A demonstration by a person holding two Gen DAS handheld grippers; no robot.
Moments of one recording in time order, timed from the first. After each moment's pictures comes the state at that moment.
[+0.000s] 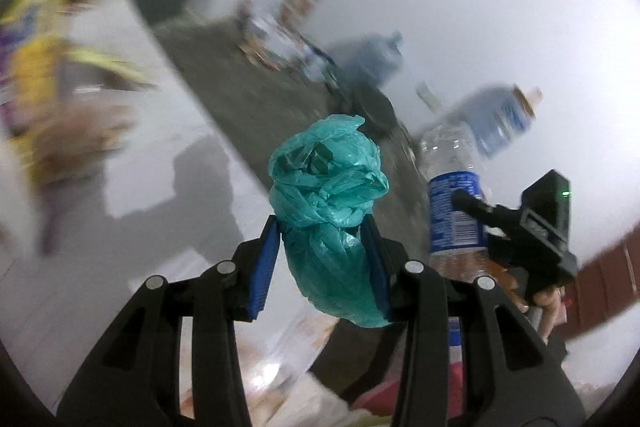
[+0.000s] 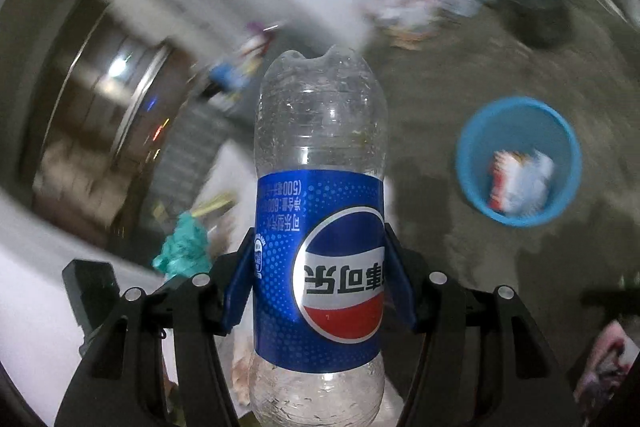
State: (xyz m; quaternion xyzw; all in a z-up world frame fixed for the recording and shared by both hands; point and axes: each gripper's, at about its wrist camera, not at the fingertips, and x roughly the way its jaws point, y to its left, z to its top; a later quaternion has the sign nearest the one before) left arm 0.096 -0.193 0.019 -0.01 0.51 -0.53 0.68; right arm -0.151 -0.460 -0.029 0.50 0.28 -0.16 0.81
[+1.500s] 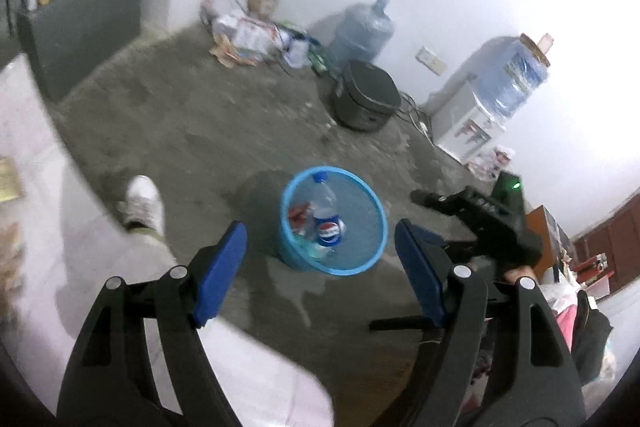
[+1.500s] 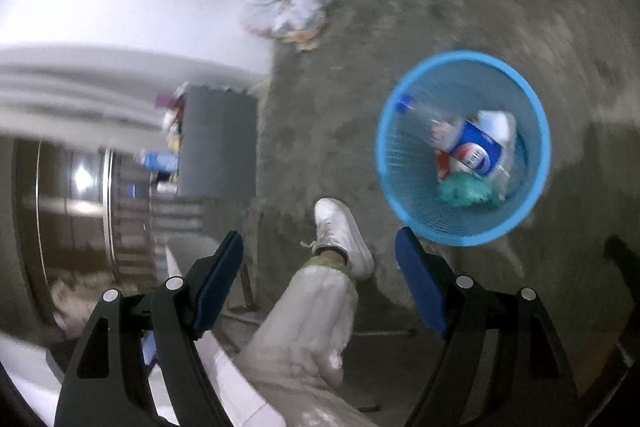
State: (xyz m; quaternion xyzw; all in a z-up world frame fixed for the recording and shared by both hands) left arm 0.095 -0.321 -0.006 0.08 0.46 -0.54 0.70; right arm -0.146 -0.576 -0.153 0.62 0.23 -0.21 0.72
